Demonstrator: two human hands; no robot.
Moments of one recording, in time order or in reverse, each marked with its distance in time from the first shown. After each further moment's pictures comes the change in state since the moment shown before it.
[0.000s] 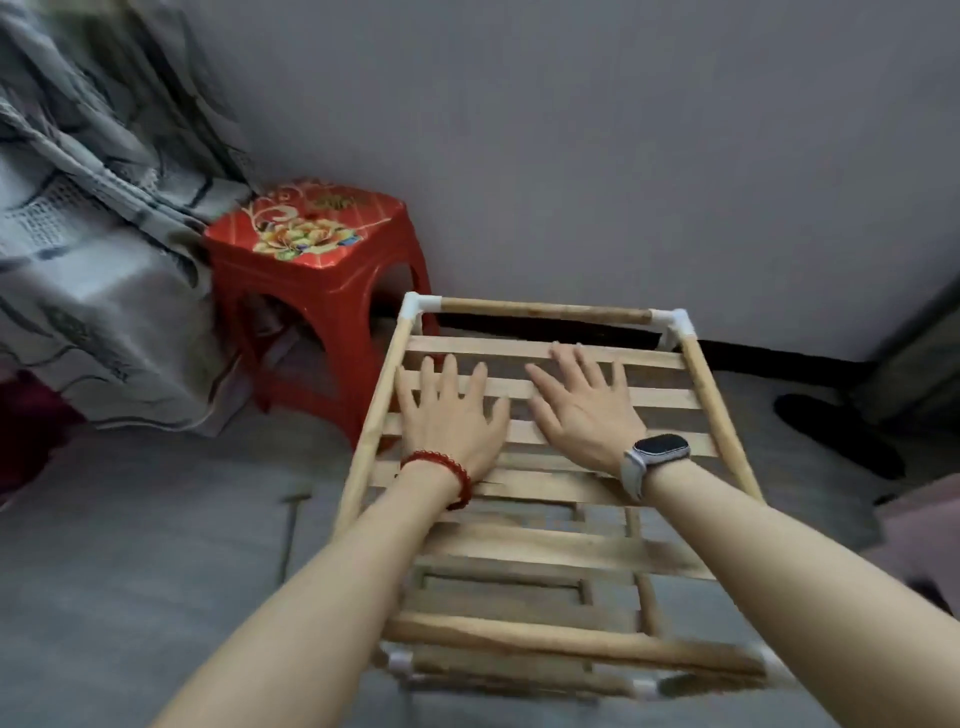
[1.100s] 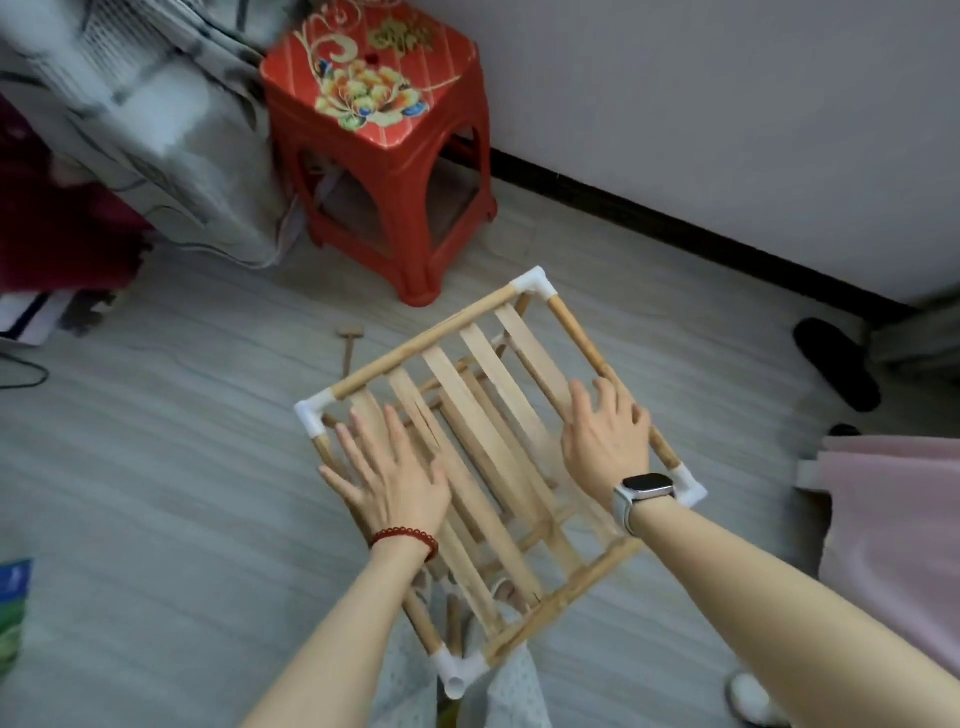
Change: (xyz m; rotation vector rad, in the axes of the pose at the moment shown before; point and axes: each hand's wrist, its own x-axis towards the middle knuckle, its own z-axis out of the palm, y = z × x) left_hand -0.141 -0.031 -0.079 -0.100 -0.329 -0.643; right_hand -0.073 -0.047 -0.086 -0.053 -0.343 0.132
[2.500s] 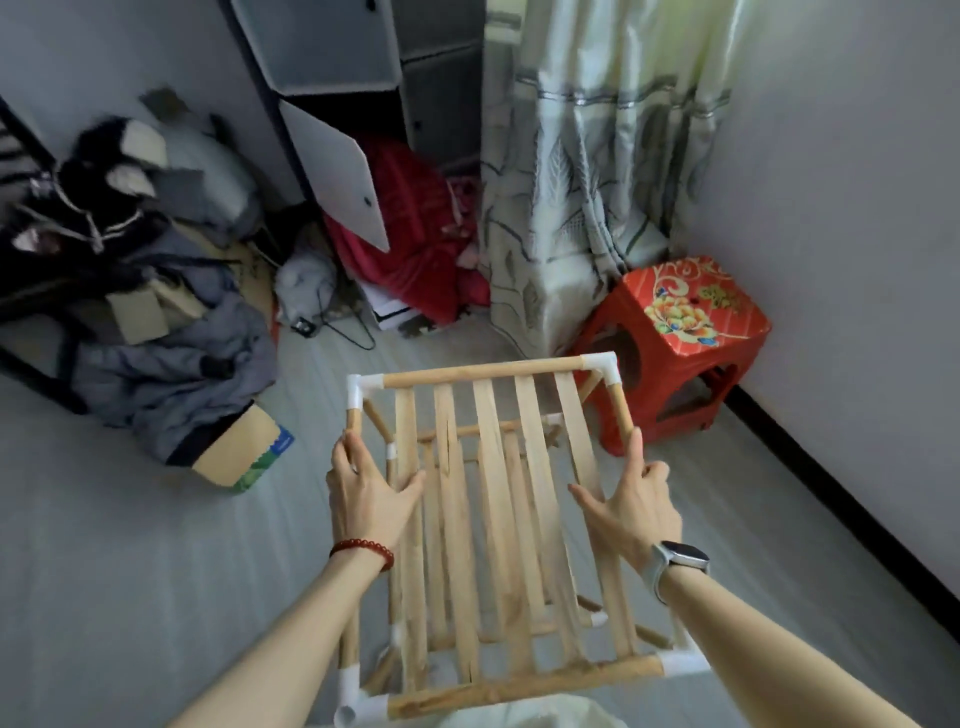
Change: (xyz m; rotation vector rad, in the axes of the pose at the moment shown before) left_hand -0.156 -0.218 -0.194 -0.528 0.496 -0.538; right_hand -0.103 -0.190 -0.156 0.282 0.011 -0.354
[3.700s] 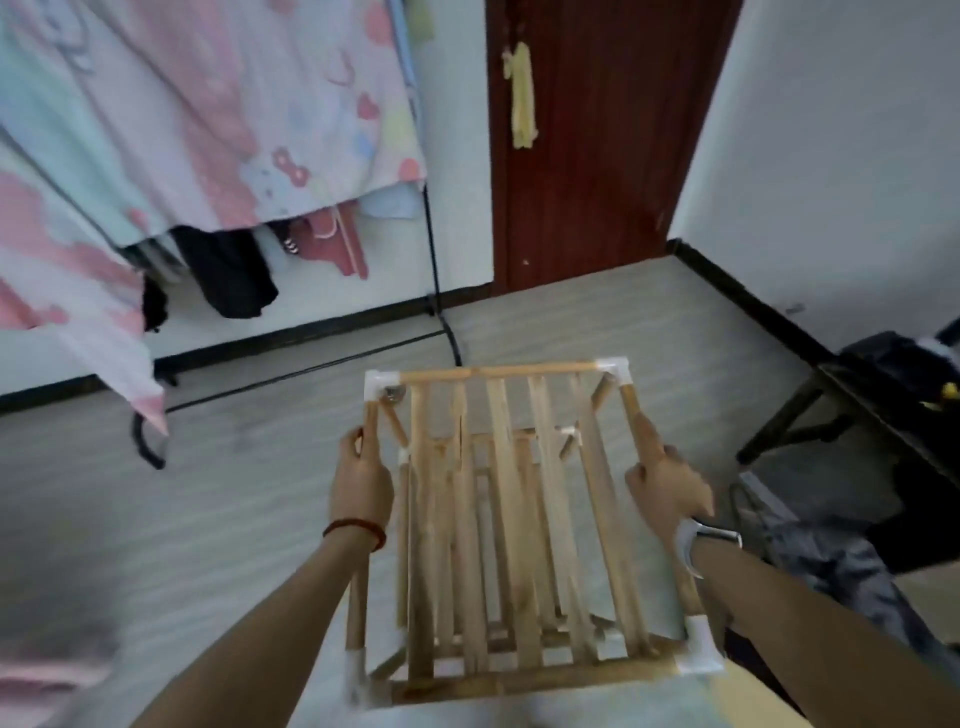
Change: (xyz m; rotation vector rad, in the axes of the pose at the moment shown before) left_hand -0.122 -0.520 -0.356 -0.155 1.040 -1.302; right_hand -0.312 -0.751 0.318 -0.328 -0.486 -1.818
